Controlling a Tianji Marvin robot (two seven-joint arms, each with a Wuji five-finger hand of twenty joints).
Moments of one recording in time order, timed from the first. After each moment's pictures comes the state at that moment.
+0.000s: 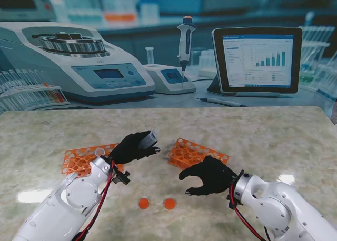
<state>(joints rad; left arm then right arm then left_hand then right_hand) 1.46 -1.14 -1.12 -1.45 0.22 -0.48 -0.02 -1.68 -1.02 1.26 -1.75 -0.83 -0.46 0.21 1.03 -0.29 0.03 0.05 0.54 -0.02 1.22 1.41 1.11 0.03 0.93 1.03 1.14 0.09 1.28 1.04 1.06 0.27 1.83 0.67 0.51 -0.37 0.53 -0.05 0.57 -0.05 0.35 0.45 0.81 0.04 0.17 0.36 0.72 0.09 0.18 0.38 0.25 0.30 0.88 0.40</state>
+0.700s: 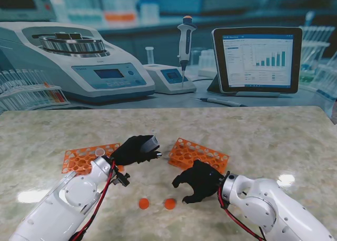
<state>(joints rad) 1.45 -1.12 -1.11 -1.45 0.17 -0.47 -0.11 -1.57 -1.01 1.11 -1.68 -0.95 -0.46 0.18 1.00 -0.33 0.08 0.06 0.59 -0.02 1.22 1.39 1.16 0.03 0.88 0.99 1.18 0.07 1.27 1.00 1.06 0.25 1.83 0.69 0.50 -0.56 0.71 -0.07 0.63 -0.02 0.40 0.60 0.84 0.05 0.28 0.54 0.78 0.09 0.27 0.53 0.29 0.28 0.92 0.47</state>
